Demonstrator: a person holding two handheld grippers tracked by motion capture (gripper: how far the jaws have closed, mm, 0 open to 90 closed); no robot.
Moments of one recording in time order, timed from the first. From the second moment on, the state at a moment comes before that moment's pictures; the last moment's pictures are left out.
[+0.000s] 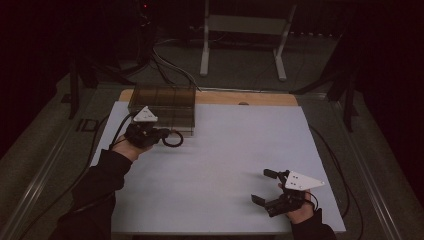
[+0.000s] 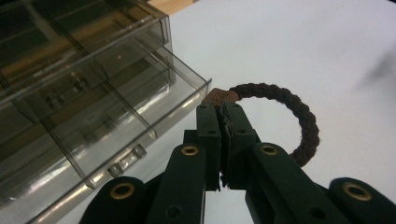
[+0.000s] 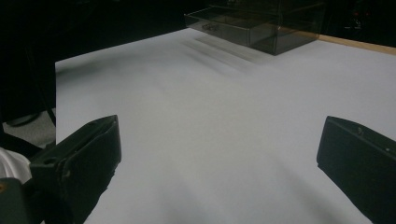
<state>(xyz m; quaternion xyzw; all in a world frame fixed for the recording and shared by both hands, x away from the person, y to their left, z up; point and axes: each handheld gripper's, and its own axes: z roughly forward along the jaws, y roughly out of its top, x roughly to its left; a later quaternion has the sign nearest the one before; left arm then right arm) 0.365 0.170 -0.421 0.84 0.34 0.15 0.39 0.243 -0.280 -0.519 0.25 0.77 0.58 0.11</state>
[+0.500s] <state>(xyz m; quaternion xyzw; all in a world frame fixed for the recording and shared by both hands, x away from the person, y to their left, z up) 0.383 0.165 -0.410 0.83 0.35 0.16 0.41 0.243 -0.279 -0.519 0.25 0.77 0.58 0.11</state>
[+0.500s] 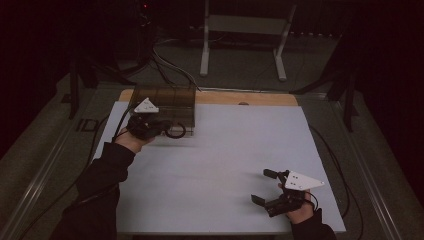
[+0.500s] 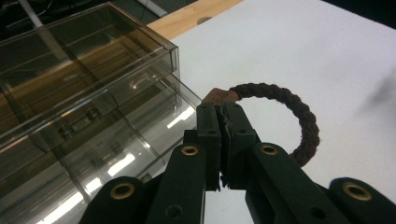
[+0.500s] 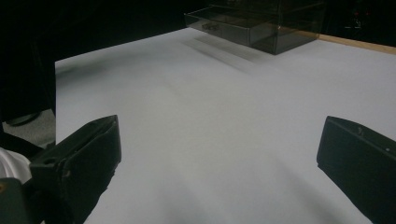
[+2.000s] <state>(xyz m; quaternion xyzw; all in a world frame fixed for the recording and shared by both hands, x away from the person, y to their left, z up) 0.443 0.154 -0.477 0.80 0.41 0.17 0.41 0.242 -0.280 -0.519 0.25 0.77 0.58 0.11</state>
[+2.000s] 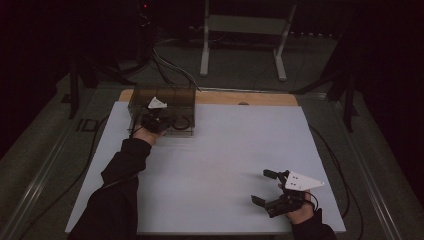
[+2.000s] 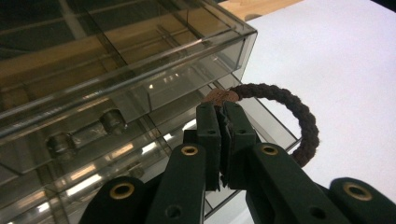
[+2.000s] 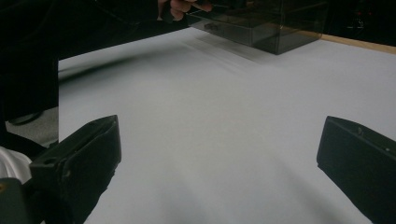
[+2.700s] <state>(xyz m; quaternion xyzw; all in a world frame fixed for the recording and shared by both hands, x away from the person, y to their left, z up) 0.454 0.146 -0.487 0.81 0.42 0.17 0.38 0.243 -0.279 -0.519 0.25 0.77 0.58 0.10</state>
